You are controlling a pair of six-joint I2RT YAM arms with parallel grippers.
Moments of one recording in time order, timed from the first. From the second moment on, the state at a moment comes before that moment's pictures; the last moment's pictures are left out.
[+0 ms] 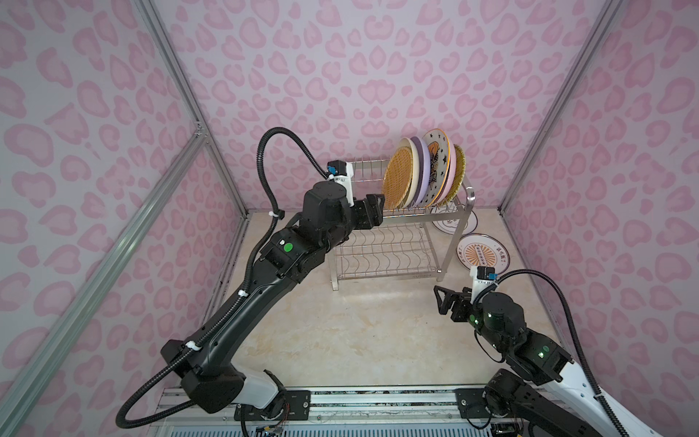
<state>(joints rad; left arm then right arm) -0.73 1.40 1.73 -0.56 -0.18 -0.51 0.60 0.59 0.61 -0.47 0.25 0.60</state>
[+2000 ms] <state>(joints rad) -0.71 0.76 0.98 -0.37 0.02 -0.59 -0.35 1.90 0.48 1.03 -0.29 1.52</state>
